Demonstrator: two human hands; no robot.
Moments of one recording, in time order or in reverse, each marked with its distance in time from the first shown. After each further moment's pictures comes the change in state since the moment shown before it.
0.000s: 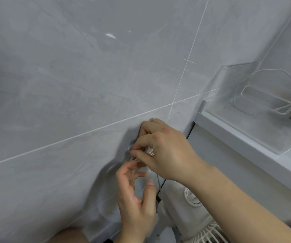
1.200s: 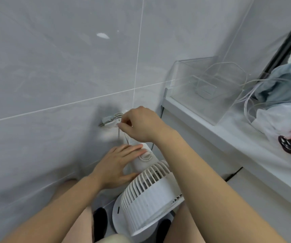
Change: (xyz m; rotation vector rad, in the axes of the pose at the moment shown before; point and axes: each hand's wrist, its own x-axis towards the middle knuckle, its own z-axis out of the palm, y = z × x) left_hand -0.009 0.020 -0.020 0.936 -1.048 0.323; right_hand -0.042 -0.001 -0.061 -0.023 -0.237 0.177
